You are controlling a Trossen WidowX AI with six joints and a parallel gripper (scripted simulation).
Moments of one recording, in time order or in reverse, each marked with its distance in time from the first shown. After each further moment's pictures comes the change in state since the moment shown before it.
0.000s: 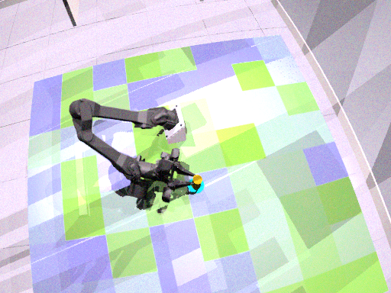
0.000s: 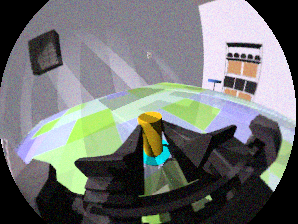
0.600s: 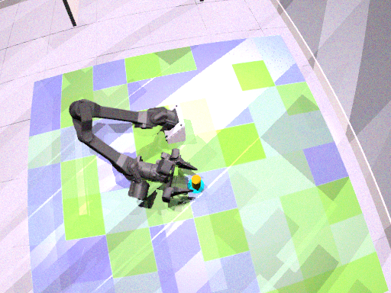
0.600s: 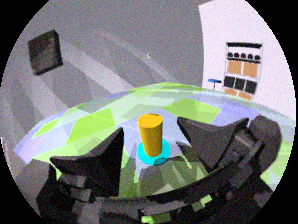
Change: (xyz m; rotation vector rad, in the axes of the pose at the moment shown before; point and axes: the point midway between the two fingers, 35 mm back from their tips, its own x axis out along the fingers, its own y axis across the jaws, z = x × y) arm 0.000 0.000 -0.001 0.002 0.000 0.001
